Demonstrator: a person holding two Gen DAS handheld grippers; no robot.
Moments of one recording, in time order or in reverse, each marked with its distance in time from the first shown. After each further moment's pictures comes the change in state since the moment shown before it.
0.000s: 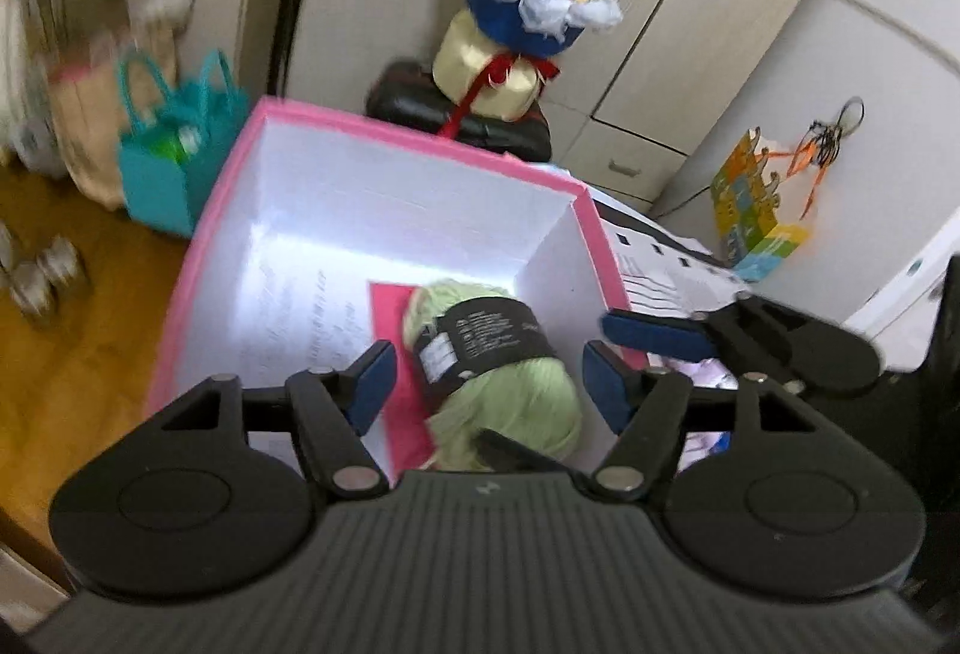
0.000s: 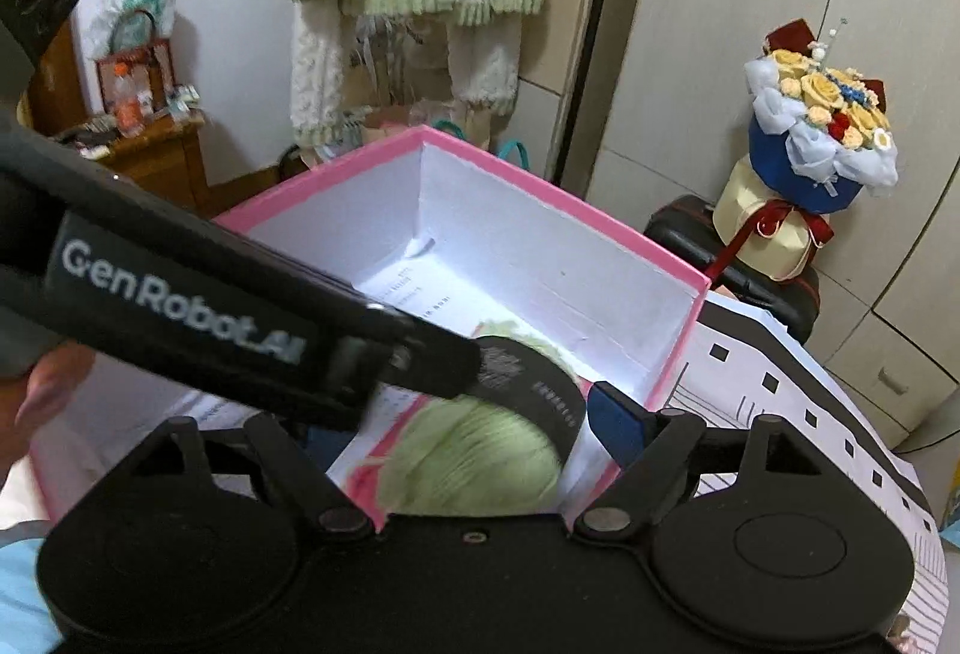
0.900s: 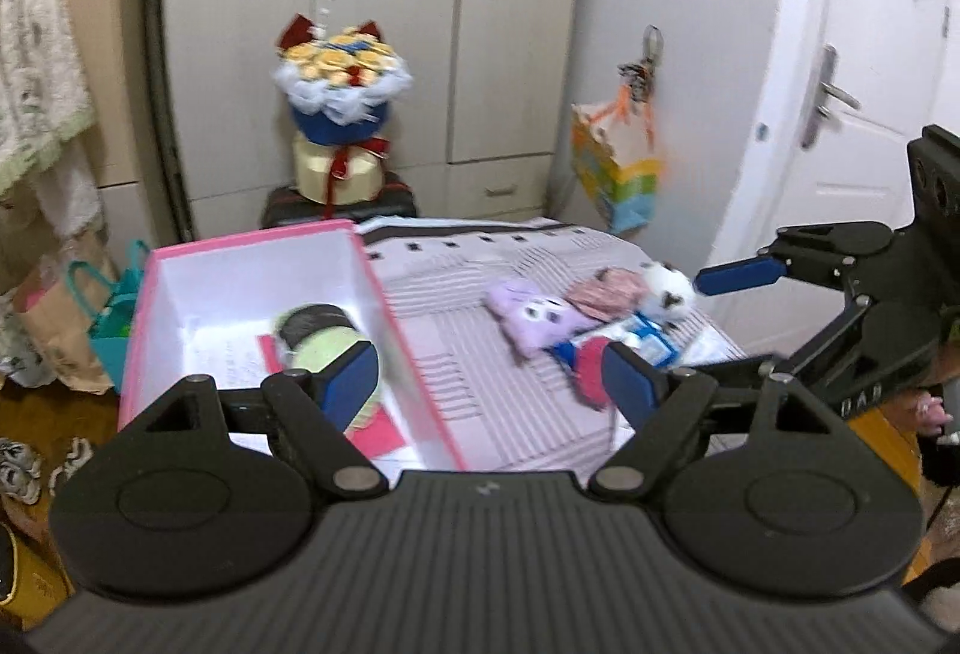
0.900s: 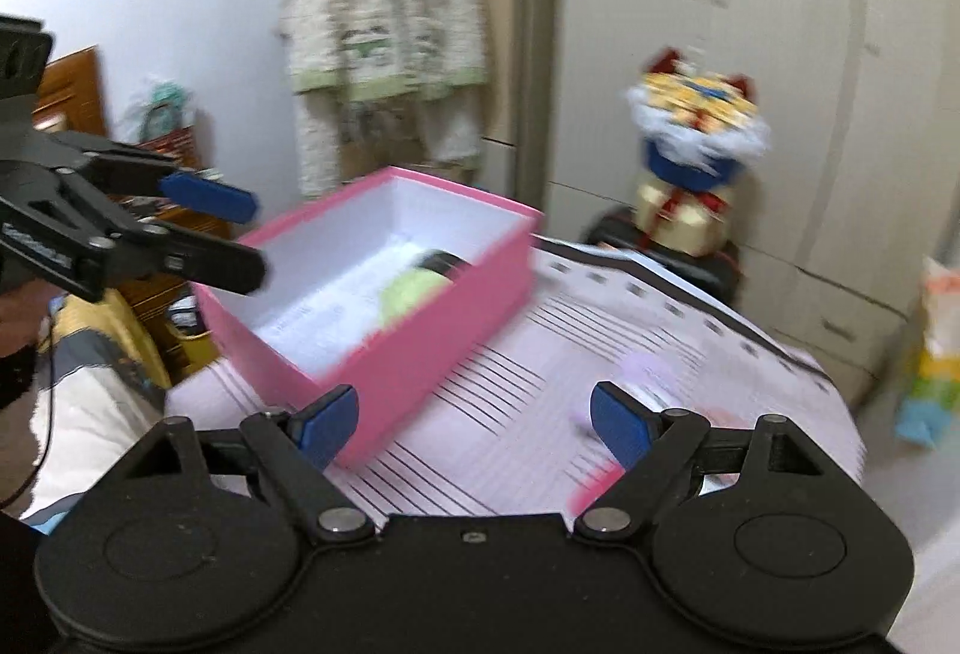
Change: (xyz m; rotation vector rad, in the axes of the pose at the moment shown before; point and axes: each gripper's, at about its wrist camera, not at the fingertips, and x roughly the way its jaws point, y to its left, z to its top) left arm -0.123 -0.132 -0.084 0.421 -0.131 -0.098; right arm -0.206 -0.060 -0.135 0.137 -0.140 -0.010
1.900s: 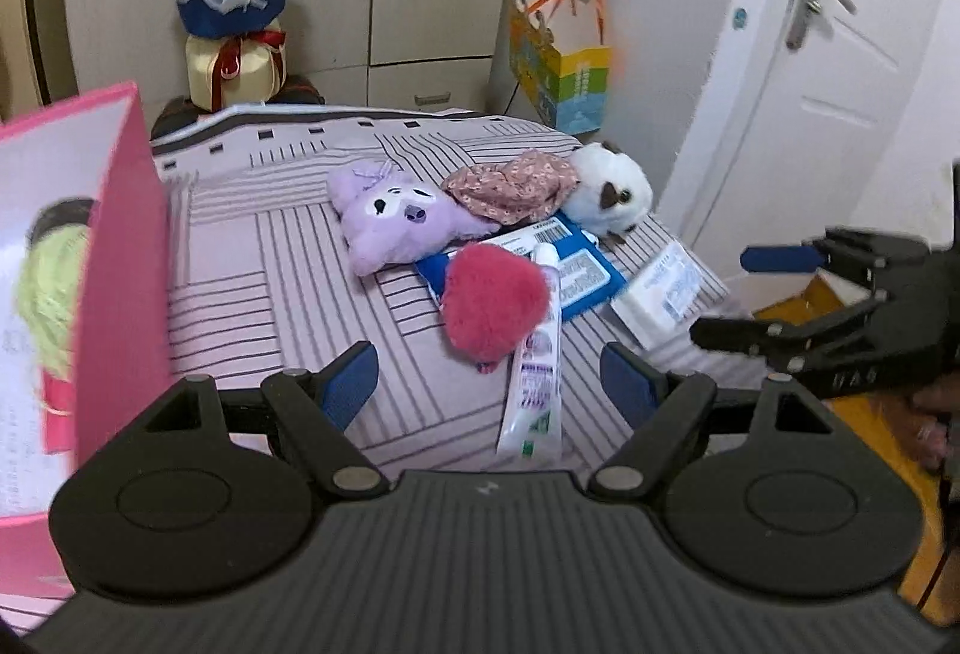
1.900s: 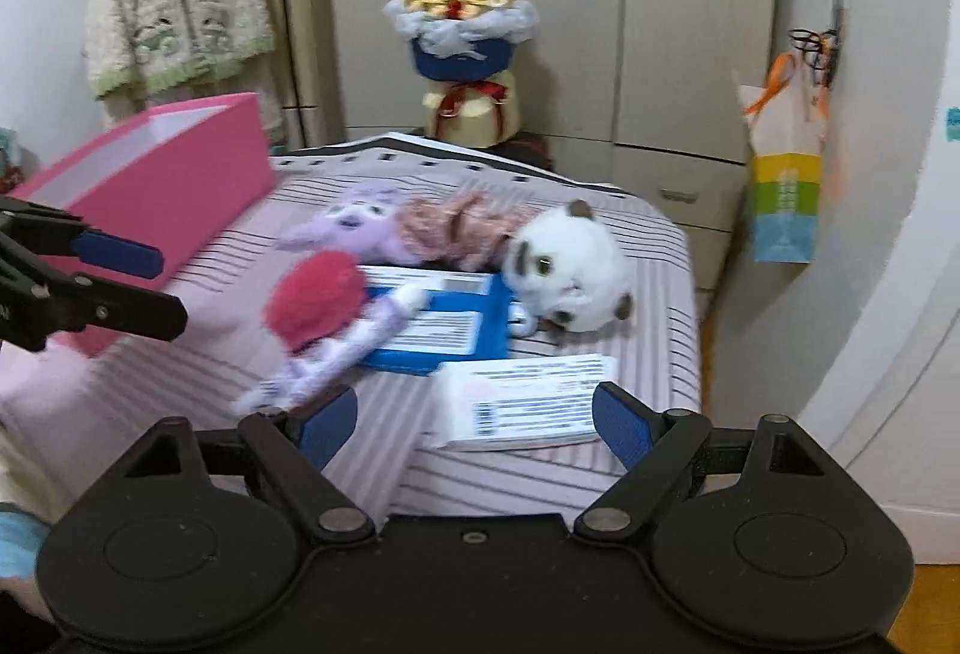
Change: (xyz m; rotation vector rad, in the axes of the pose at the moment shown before) left arm 0.163 -0.080 -0.049 -0.031 0.140 -0.081; right arm 0.025 -0.115 -0.136 0.224 0.022 -0.267
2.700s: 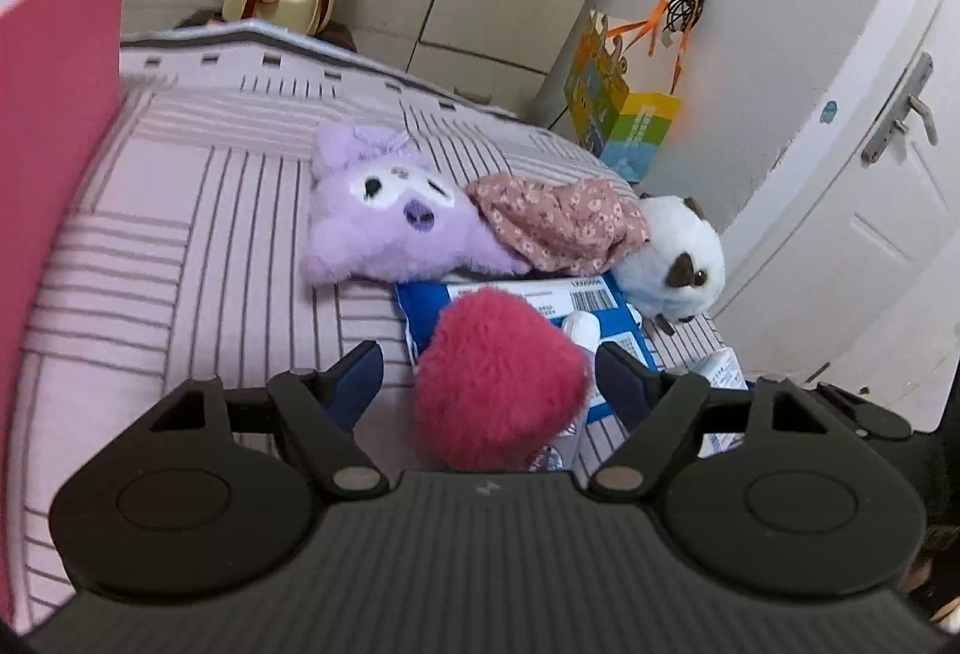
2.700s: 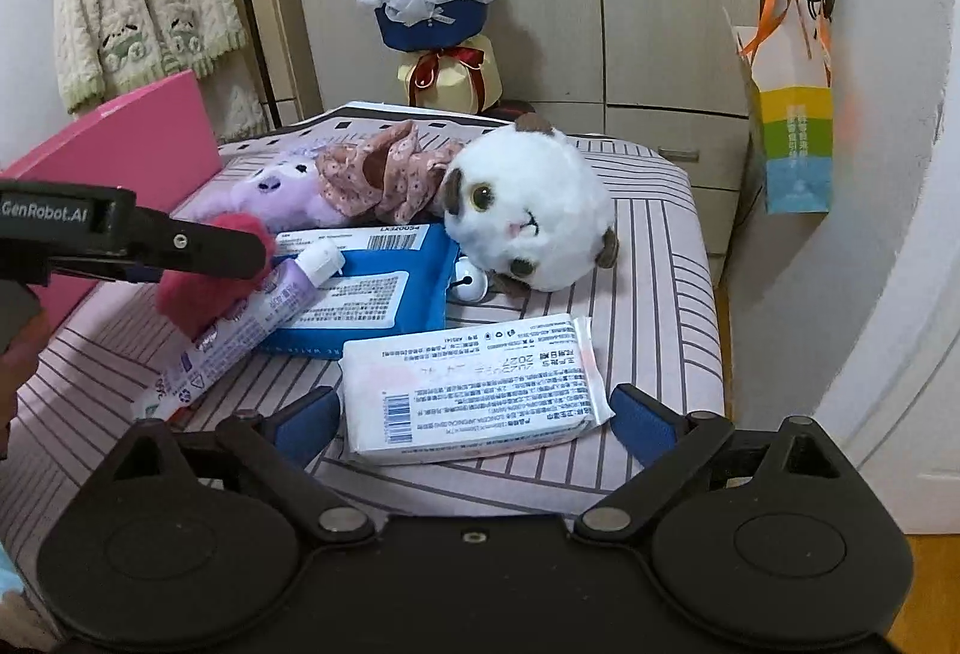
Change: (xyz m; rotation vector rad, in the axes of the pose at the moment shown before) left arm 0.086 0.016 0.006 -0.293 -0.032 -0.027; right arm 0.060 -0.031 -0.017 0.070 0.034 0.041
